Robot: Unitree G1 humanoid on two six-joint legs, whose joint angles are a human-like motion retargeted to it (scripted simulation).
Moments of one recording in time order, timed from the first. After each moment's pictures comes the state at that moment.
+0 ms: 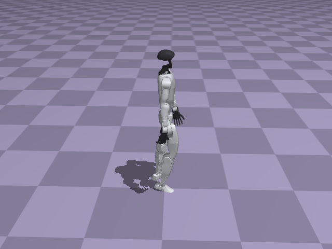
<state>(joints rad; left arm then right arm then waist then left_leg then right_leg) -0.16 0.06 0.03 1.50 -0.09 -0.01 -0.03 0.12 -0.22 -0.10 1.47 -0.43 0.03 0.37 -0.15 0.02 -0.09 0.04 0.03 0.52 0.06 -0.23 0.04 -0.07 -0.10 -0.35 0.22 0.04 0.05</state>
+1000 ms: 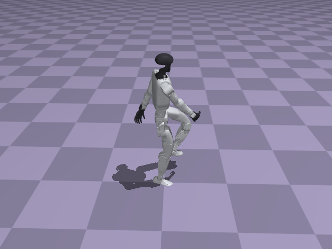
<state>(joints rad) 0.28 0.13 0.32 1.63 0.07 0.03 -0.07 -0.64 0.01 -0.07 1.36 -0.13 -0.01 0.40 0.25 -0.04 0.13 -0.77 0.34 0.36 1.44 -0.24 0.26 0.01 -0.12 -0.27 0.20 -0.07 -0.08</state>
